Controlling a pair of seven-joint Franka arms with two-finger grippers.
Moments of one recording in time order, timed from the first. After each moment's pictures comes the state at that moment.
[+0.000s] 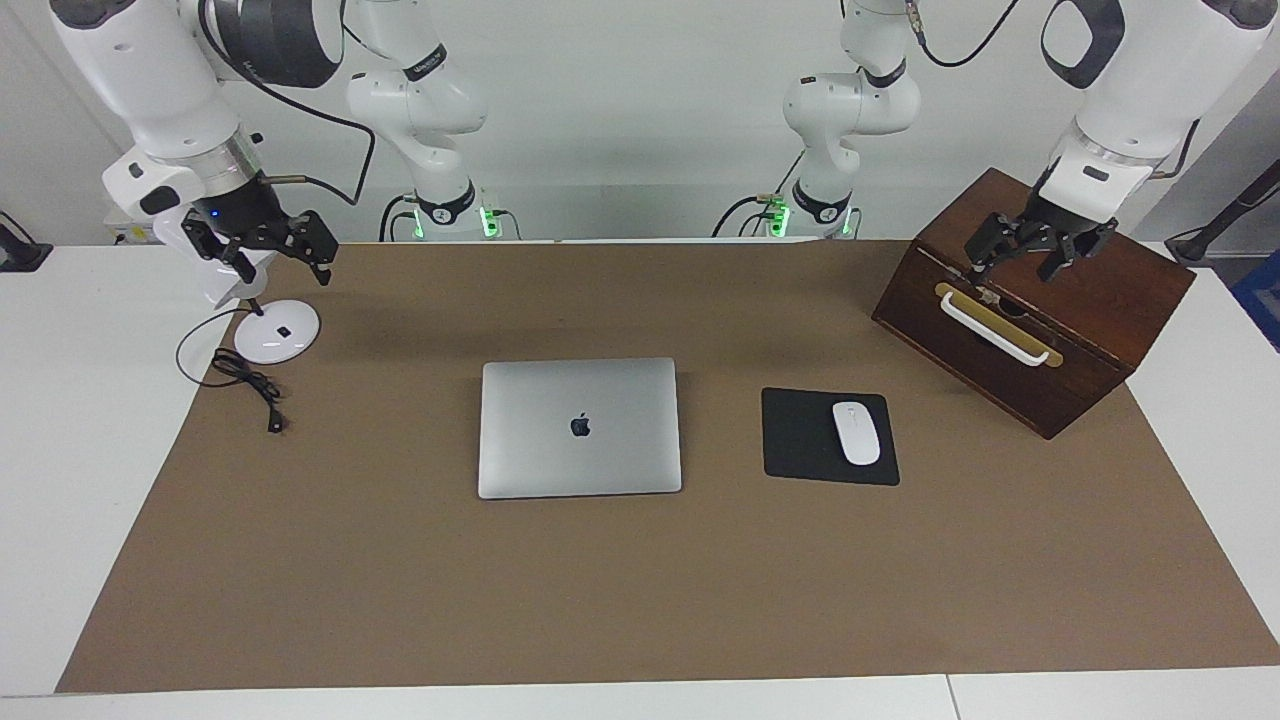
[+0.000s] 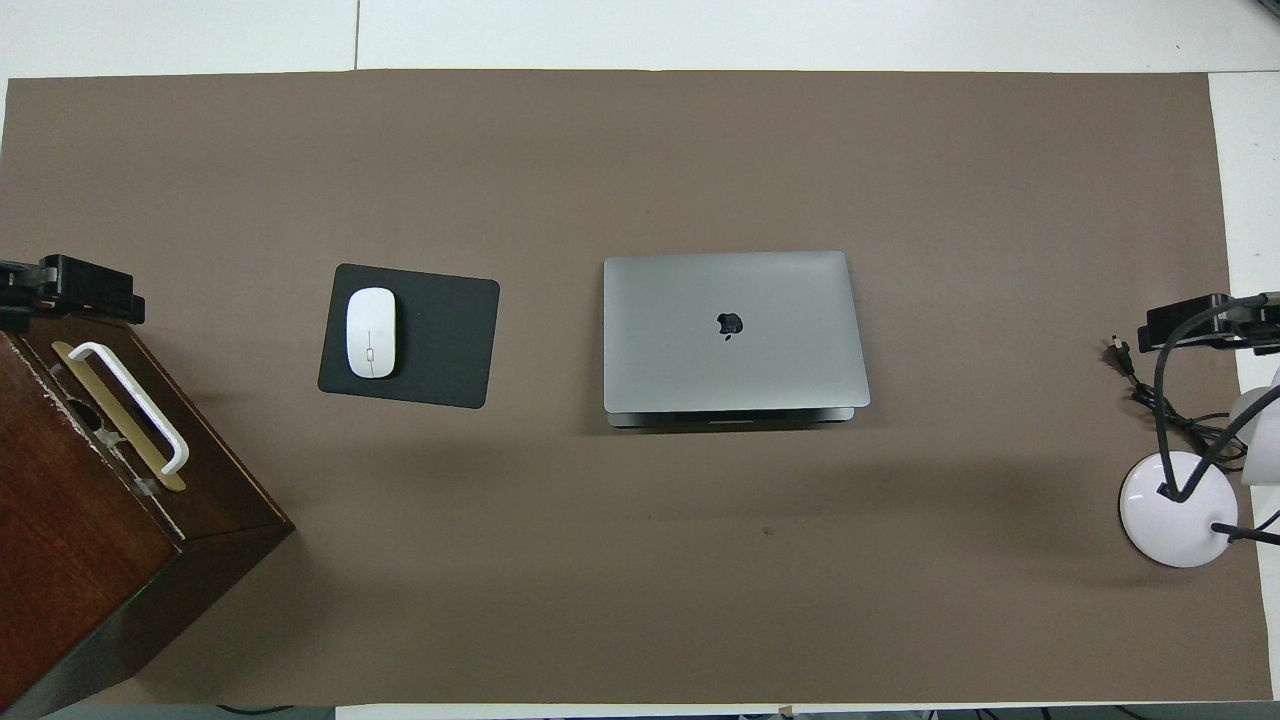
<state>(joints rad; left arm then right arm) -0.09 -0.02 0.08 -1.61 -0.01 1.52 -0.01 -0.09 -0.10 0.00 -1.77 -0.02 1.65 -0.03</state>
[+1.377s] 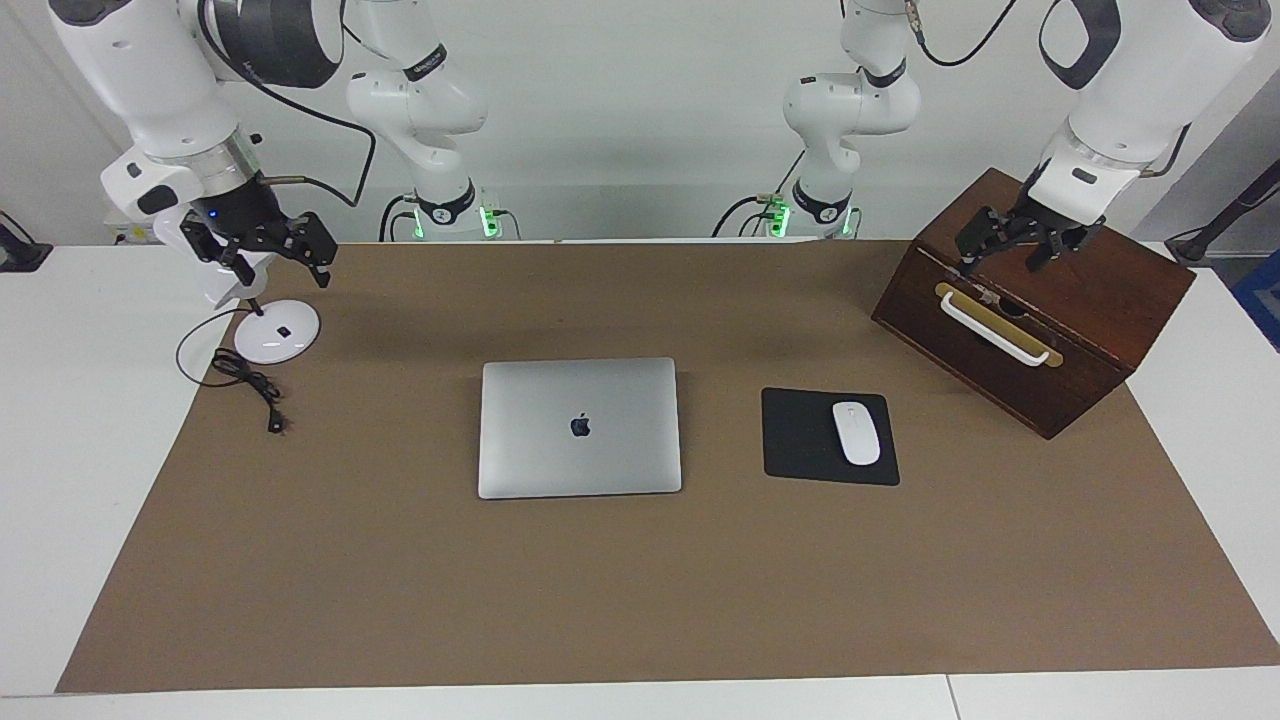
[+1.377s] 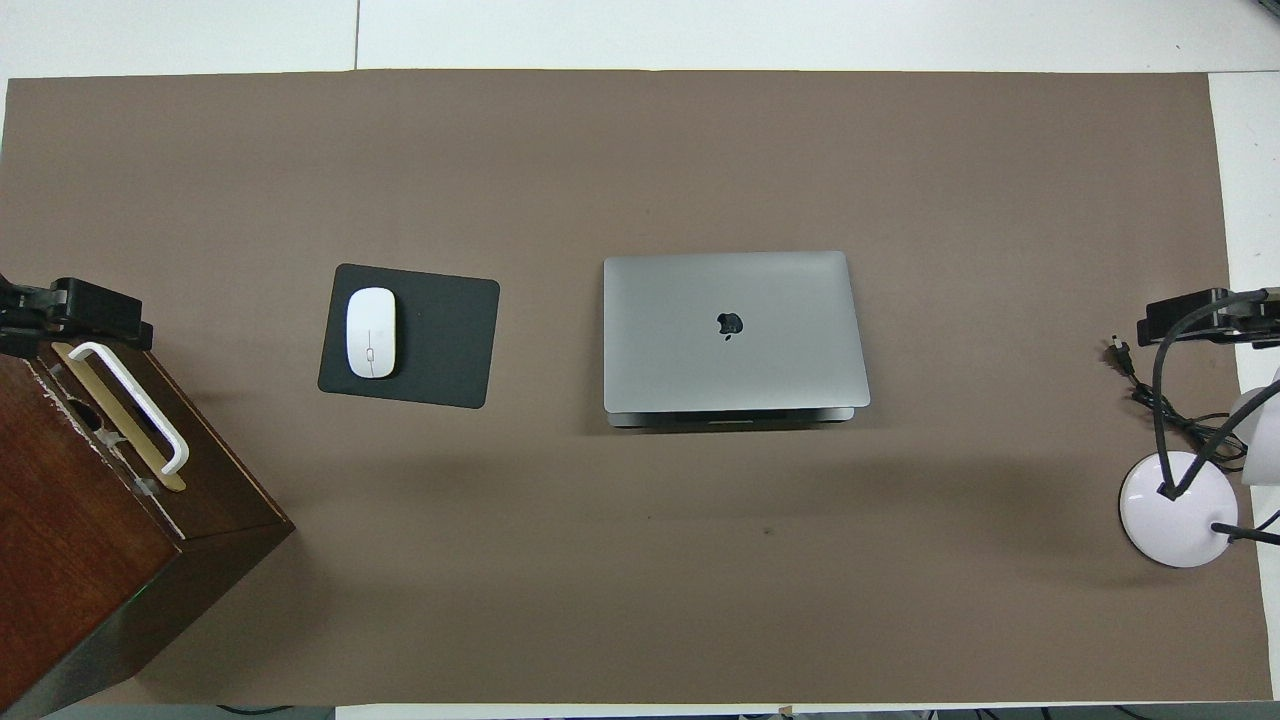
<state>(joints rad) -0.09 -0.02 0.07 -1.61 -0.02 1.52 -0.01 -0.09 -0.10 0.00 -1.77 -0.01 1.67 -0.03</state>
